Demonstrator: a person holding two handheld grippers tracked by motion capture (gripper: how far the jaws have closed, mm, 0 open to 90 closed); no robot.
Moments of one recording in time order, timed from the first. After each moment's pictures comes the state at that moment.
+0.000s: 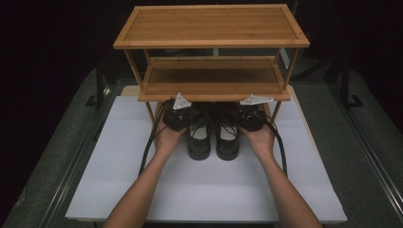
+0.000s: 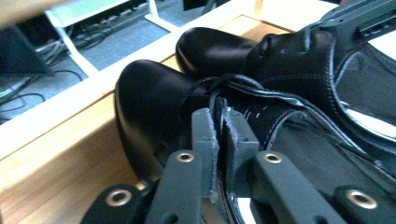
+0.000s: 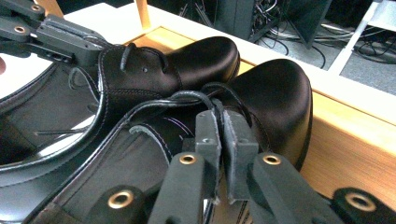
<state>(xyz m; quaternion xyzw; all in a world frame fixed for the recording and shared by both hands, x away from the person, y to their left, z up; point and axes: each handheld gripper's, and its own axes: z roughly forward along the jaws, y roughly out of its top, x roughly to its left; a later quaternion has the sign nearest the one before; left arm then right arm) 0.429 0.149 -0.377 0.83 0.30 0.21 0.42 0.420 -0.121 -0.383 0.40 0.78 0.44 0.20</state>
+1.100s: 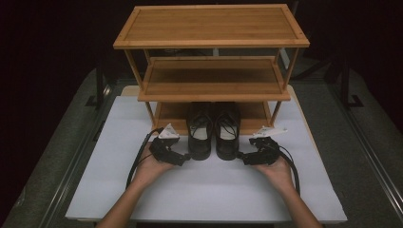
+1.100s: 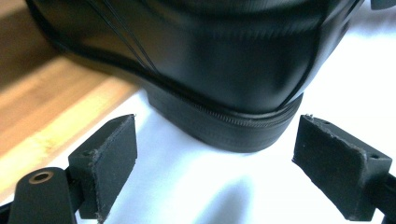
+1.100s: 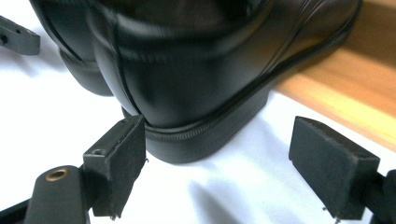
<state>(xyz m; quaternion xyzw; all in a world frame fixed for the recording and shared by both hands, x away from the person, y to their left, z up) 0.364 0.187 -0.429 0.87 0.29 0.11 0.38 0.344 -0.155 -0.431 0.40 0.81 0.41 0.12</state>
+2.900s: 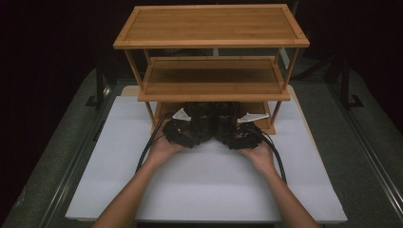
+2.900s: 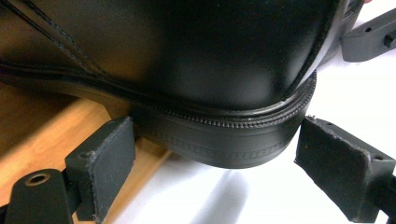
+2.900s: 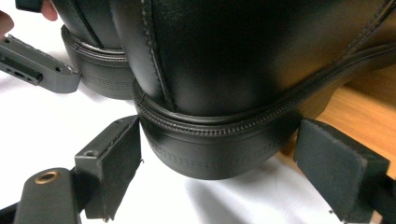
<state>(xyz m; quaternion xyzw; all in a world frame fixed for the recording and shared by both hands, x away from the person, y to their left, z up) 0.430 0.160 -0.425 0.88 0.28 0.09 0.38 0.401 -0.119 -0.435 0.41 0.80 0.42 0.11</state>
